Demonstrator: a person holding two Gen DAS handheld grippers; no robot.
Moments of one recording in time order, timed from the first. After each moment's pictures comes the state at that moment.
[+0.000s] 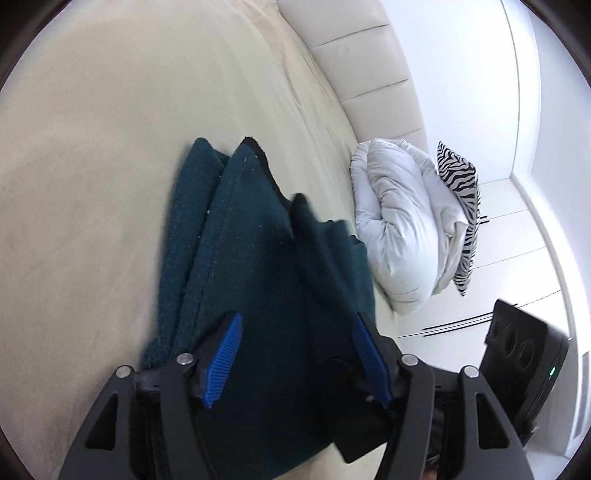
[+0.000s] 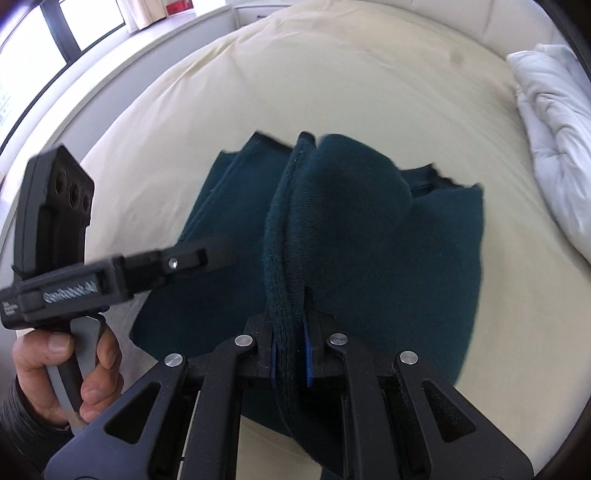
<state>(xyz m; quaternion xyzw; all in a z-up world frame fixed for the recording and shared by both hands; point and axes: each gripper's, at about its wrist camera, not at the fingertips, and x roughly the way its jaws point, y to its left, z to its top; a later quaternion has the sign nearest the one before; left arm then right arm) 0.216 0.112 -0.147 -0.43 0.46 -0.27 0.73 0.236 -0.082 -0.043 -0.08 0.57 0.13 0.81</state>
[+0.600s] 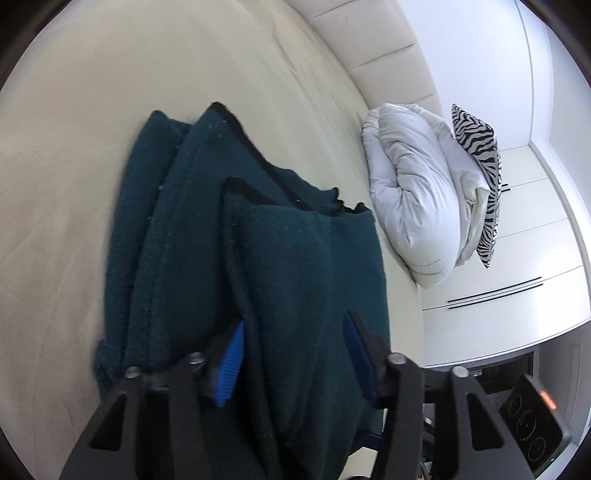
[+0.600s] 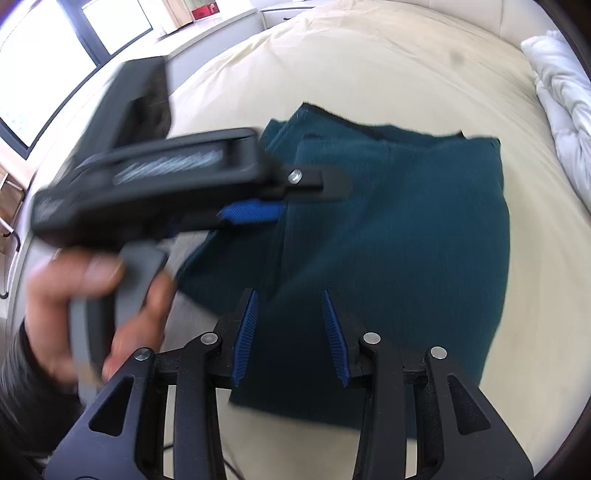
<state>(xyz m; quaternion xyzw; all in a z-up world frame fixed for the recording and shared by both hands) 0.232 0.078 -0.139 -0.36 0.52 -0.26 0.73 0.144 -0.114 -0.033 -0.02 0.56 0.20 0.81</state>
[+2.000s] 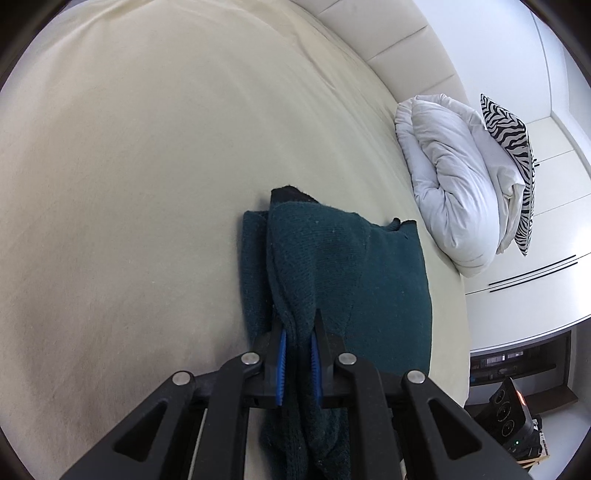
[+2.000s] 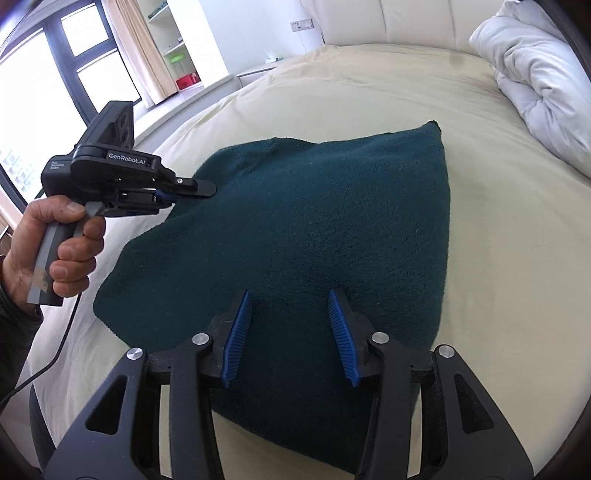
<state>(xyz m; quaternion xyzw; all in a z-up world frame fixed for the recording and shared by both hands) 0.286 0.142 -0.148 -0.27 0.54 -0.24 0.76 0.112 -0.165 -0.086 0.04 0.44 0.16 0.88</state>
